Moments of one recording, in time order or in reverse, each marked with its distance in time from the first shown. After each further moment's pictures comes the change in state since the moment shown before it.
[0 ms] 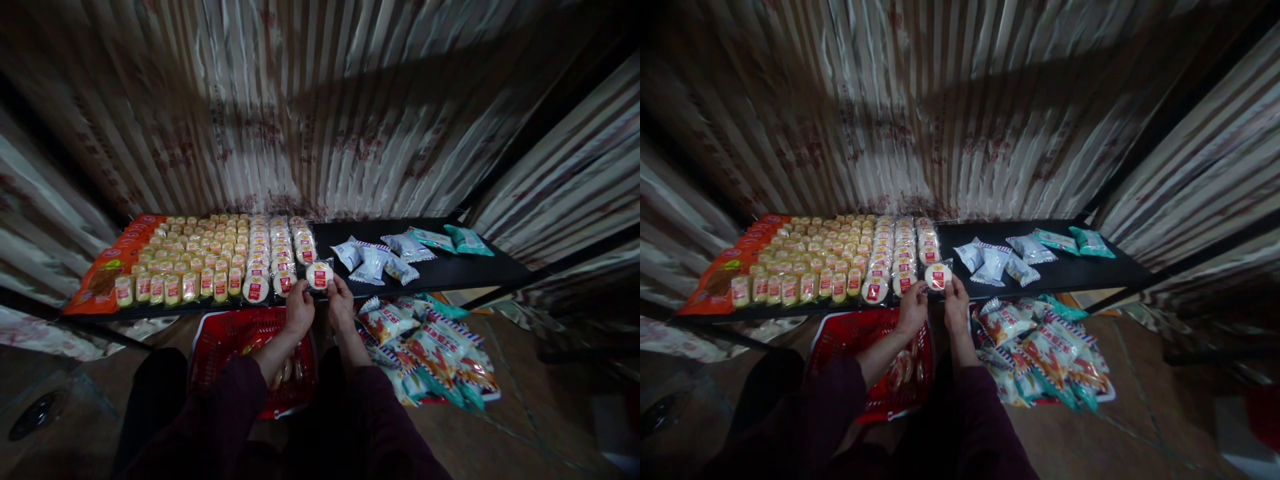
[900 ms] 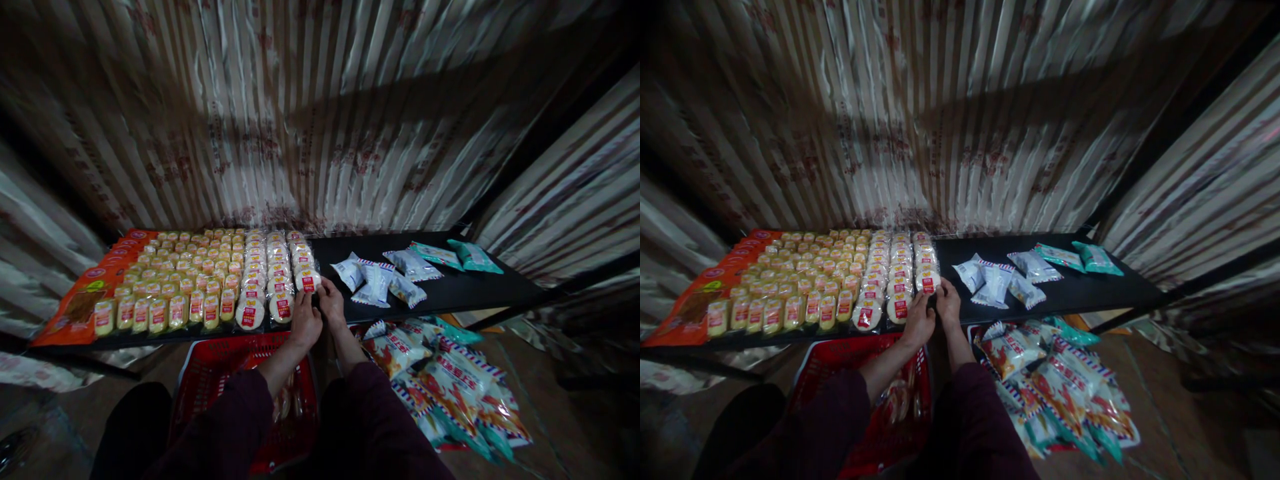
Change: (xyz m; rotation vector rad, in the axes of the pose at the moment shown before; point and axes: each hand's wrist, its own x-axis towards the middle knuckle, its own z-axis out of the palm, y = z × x) left_hand 0.034 -0.015 0.033 0.222 -0.079 0.046; right_hand 0.067 0.017 0.019 -0.388 -0.049 -0.144
